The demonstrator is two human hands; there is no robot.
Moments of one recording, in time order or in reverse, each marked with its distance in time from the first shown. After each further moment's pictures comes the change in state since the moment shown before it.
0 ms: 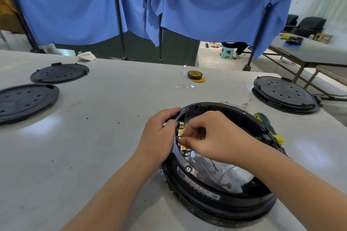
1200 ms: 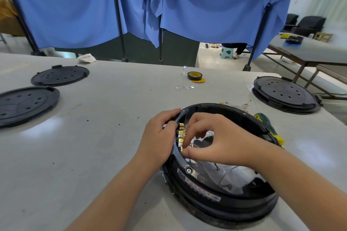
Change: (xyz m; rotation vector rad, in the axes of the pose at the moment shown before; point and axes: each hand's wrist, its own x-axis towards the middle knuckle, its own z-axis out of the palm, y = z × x) left_hand -0.001 0.004 0.000 -0.002 0.009 -0.022; right_hand -0.010 -0.001 -0.010 0.132 -0.066 -0.080
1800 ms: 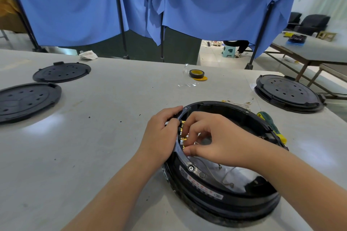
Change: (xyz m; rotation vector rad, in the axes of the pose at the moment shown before) left_hand 0.001 0.001 0.001 0.007 0.007 0.004; right_hand 0.006 0.002 0.006 -0.039 -0.051 0.022
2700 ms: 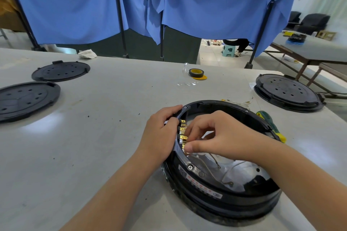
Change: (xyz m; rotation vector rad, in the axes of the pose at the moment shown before) left_hand 0.000 -0.002 0.000 -0.013 -0.002 0.005; right_hand -0.003 0.005 -0.009 0.146 -0.018 0.096
